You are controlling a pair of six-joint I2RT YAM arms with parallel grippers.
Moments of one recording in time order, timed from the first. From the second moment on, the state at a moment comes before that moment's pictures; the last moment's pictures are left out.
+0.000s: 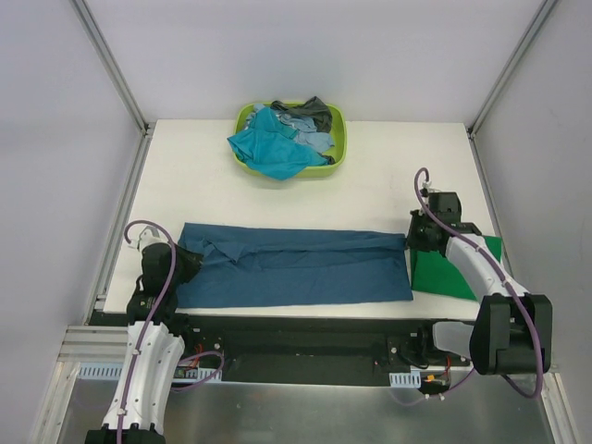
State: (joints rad) left arm 0.04 0.38 0.27 -0.48 0.04 -0.81; right arm 0.05 1.23 0.73 -0.49 -0.08 0.20
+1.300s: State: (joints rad) left arm 0.05 1.20 0.68 -0.40 0.26 -0.75; right arm 1.11 1.97 1.17 0.16 -0.09 0.85
